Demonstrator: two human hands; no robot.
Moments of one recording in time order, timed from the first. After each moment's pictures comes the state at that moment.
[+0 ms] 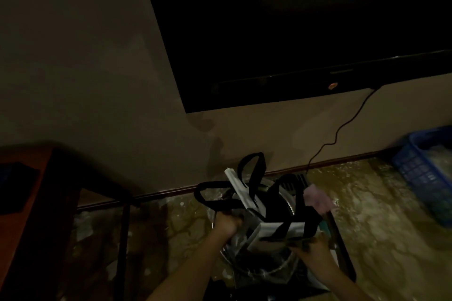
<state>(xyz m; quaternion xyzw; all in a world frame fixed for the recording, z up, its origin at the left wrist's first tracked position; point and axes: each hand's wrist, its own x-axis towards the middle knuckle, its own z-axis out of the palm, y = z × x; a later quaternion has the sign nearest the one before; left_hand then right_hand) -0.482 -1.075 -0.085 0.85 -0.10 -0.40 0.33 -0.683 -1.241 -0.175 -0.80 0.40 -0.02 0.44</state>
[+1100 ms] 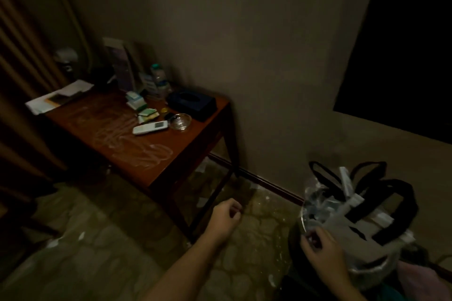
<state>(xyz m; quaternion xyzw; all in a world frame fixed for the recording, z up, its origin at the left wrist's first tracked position) -0.625 -0.864 -0.009 0.89 0.08 -0.12 0.43 -0.670 -1.117 -0.032 -0.90 0.08 0.01 0.43</state>
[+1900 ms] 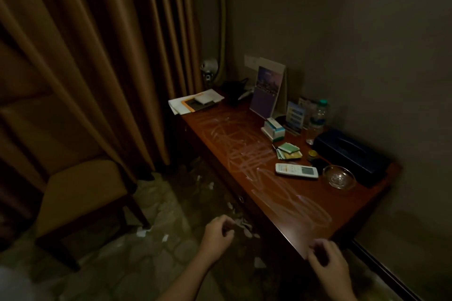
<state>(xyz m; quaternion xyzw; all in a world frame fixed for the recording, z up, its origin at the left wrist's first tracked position) -0.647 -0.350 -0.007 0.88 0.25 0.05 0.40 -0.558 -0.612 -0.015 -0.86 -0.10 0.04 0.50</state>
